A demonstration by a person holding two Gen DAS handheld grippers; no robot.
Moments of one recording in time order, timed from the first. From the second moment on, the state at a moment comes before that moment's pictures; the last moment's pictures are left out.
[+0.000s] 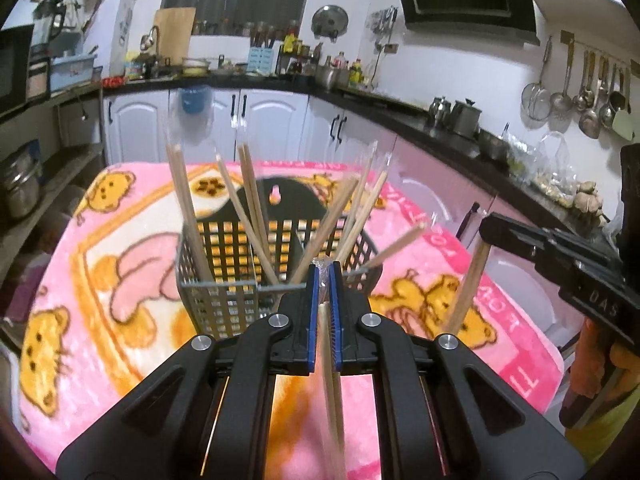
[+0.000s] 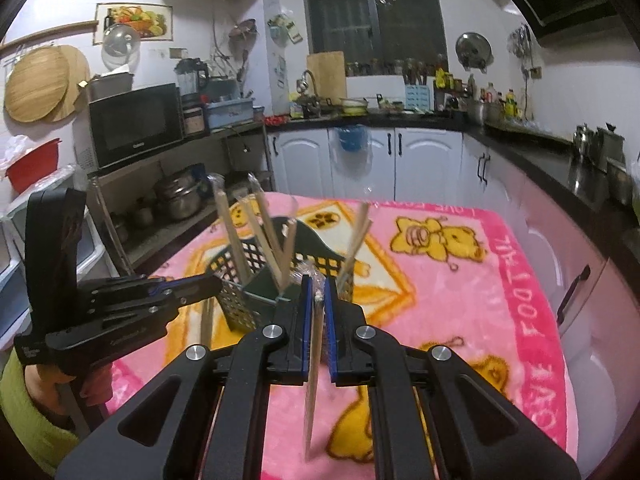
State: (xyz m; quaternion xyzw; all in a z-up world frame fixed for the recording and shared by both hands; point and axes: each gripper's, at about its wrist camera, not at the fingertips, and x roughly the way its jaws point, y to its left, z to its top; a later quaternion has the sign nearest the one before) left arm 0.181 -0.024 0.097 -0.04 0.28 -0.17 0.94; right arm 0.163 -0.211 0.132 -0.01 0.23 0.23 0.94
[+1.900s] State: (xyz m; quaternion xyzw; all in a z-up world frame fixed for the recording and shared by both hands) left arm 0.224 -0.017 0.207 -0.04 0.15 -0.14 0.98; right arm 0.226 -0.191 0.223 -0.01 0.10 0.20 0.97
